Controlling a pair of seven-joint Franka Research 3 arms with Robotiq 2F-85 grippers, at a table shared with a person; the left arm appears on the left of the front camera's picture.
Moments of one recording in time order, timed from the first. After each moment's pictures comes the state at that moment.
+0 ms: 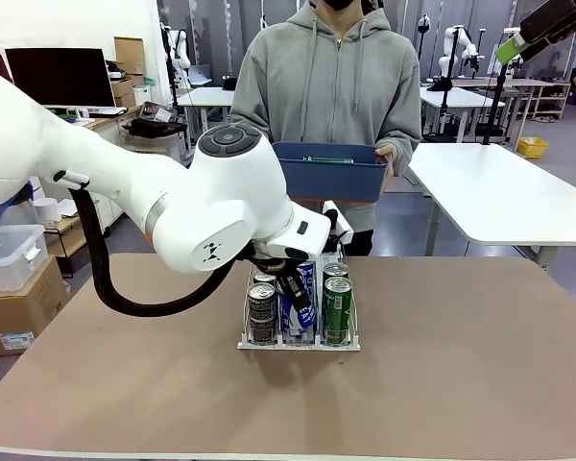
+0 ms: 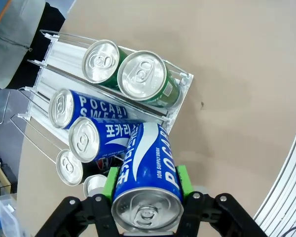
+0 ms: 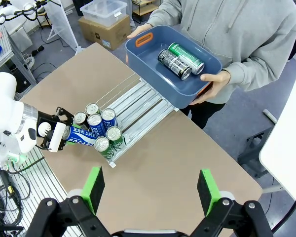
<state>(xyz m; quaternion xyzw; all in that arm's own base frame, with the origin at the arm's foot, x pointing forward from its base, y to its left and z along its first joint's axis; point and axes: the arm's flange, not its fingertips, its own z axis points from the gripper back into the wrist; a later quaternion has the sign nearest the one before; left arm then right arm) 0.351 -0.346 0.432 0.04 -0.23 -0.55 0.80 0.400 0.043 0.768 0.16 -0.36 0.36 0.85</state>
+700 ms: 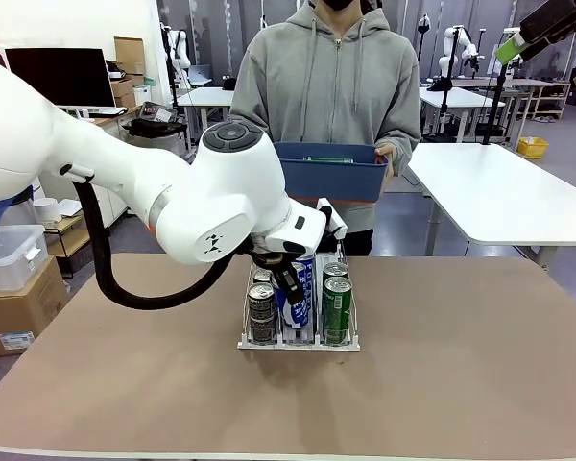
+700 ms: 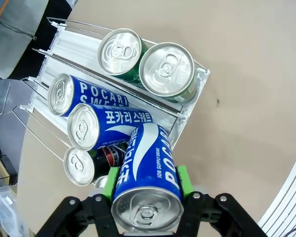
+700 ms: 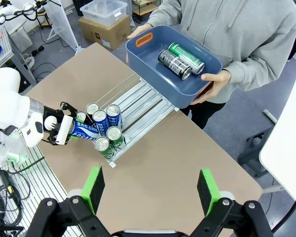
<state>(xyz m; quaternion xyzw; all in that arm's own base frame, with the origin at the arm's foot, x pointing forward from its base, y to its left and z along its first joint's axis) 0.374 -0.342 0.426 0.05 -0.22 -0.53 0.82 0.400 0.043 0.768 0.16 -0.36 0.36 0.85</state>
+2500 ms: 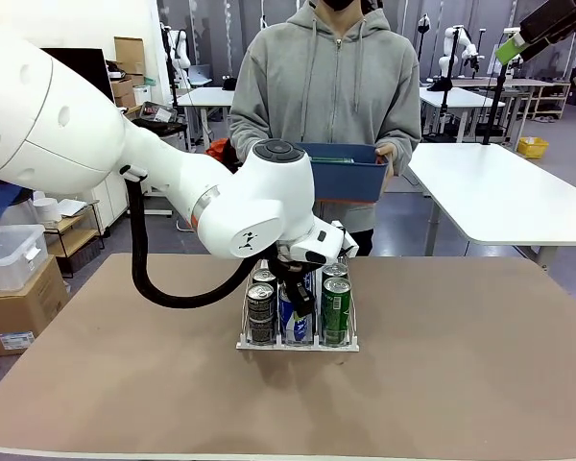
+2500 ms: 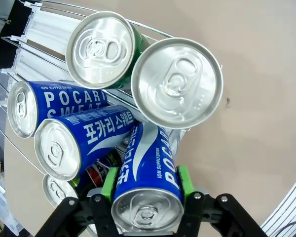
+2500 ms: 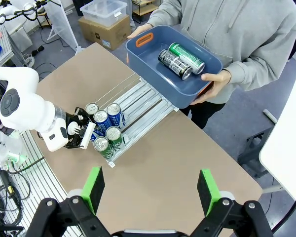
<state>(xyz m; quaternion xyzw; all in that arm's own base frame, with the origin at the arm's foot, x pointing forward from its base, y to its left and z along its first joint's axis) 0.407 -0.369 0.388 0.06 -0.14 -0.53 0.83 0.400 0.043 0.768 0.16 -0.36 0.36 0.85</state>
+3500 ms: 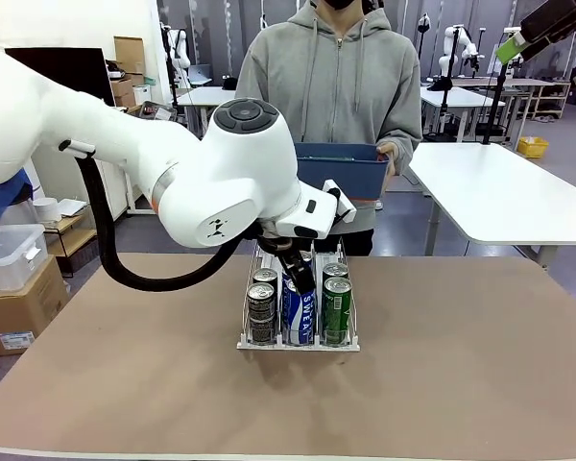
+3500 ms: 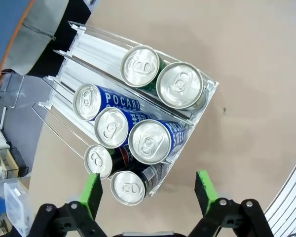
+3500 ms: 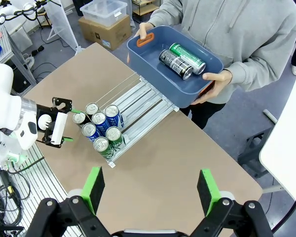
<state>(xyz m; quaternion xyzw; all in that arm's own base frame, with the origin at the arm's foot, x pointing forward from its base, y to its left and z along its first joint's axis) 0.362 -0.353 0.459 0.07 -0.24 -0.52 0.82 0.400 0.043 0.768 0.16 -0.36 0.36 0.85</state>
